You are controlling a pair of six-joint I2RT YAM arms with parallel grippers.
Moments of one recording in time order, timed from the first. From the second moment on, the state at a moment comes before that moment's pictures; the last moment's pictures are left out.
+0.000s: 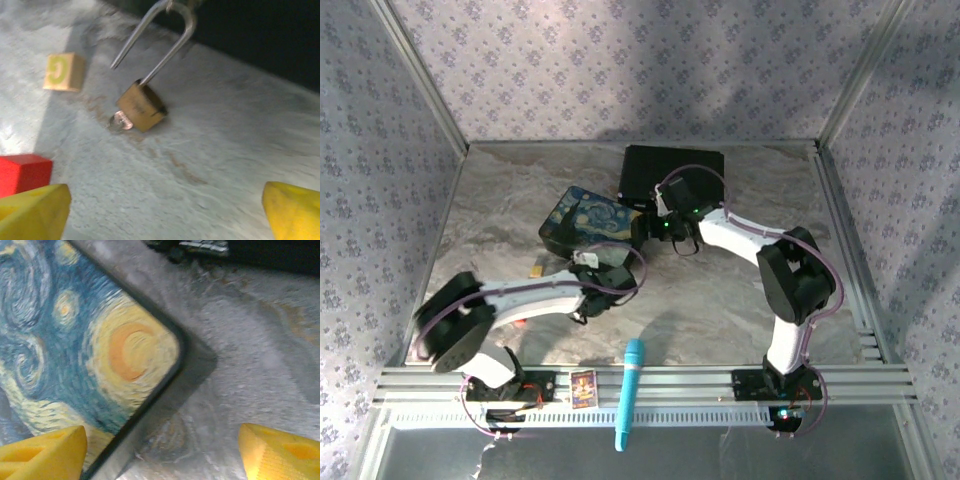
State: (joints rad) left arm -1.00 1.47 0.85 -0.86 -0.62 -1.00; right arm 0.57 1.83 1.26 -0.34 -0.22 0.46
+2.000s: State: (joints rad) left arm -0.12 0.95 0.64 -0.58 0.12 -0.81; right arm 1.13 2.22 1.53 -0.13 0.21 0.68
